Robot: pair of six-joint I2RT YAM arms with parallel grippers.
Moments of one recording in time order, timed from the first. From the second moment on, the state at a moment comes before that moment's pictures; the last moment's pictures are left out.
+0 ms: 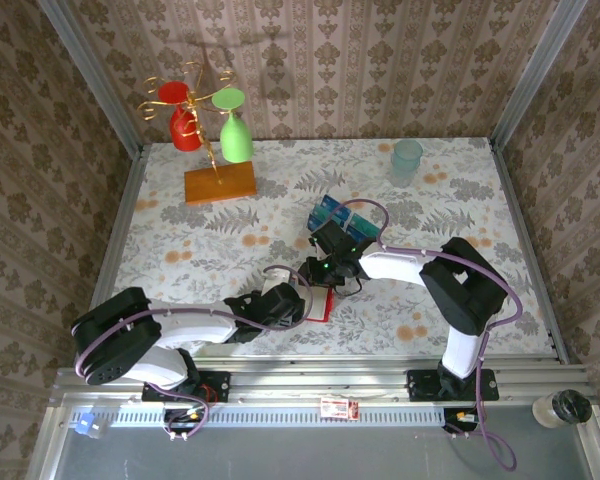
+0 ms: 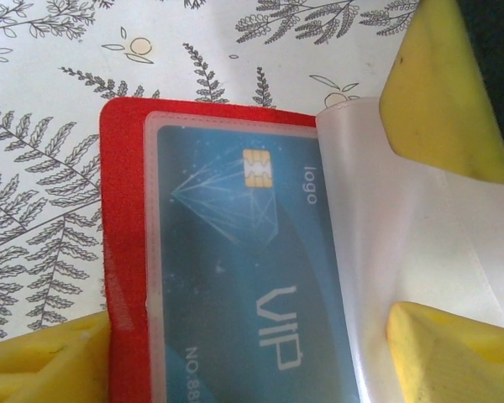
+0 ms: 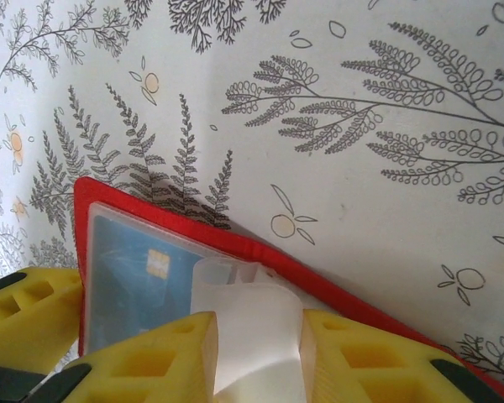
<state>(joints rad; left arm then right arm) -1.11 1.39 0.47 -0.04 -0.40 -0.70 0.72 1.80 1.02 -0.24 -0.31 0.74</state>
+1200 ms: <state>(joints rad) -0.97 0.78 0.37 -0.34 -0.43 -0.70 0.76 1.76 1.03 -0.22 -0.36 0.79</state>
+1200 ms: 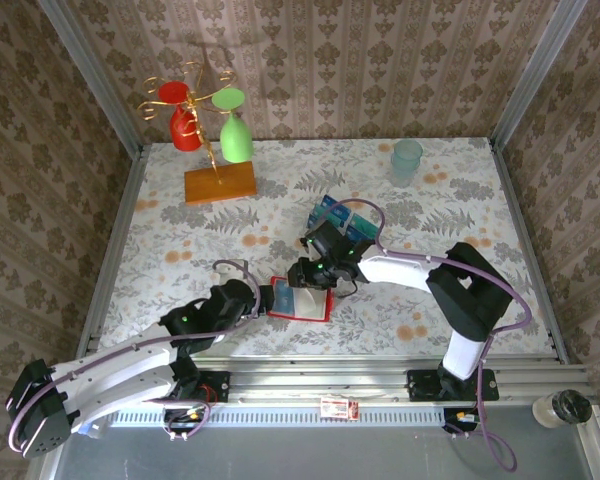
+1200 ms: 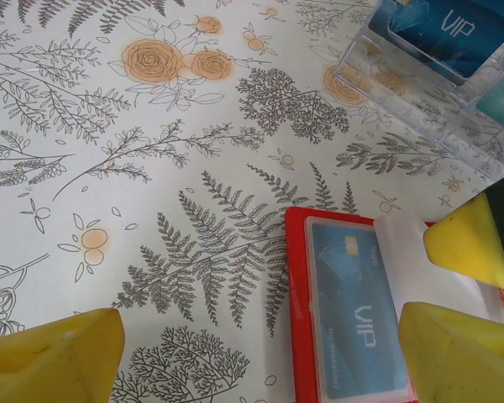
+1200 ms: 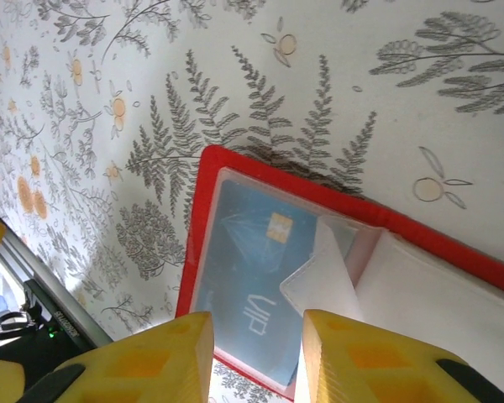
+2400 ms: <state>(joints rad) -0.97 0.86 0.37 -0.30 -0.40 -0.70 0.67 1.72 0.93 -0.19 -0.34 0.74</state>
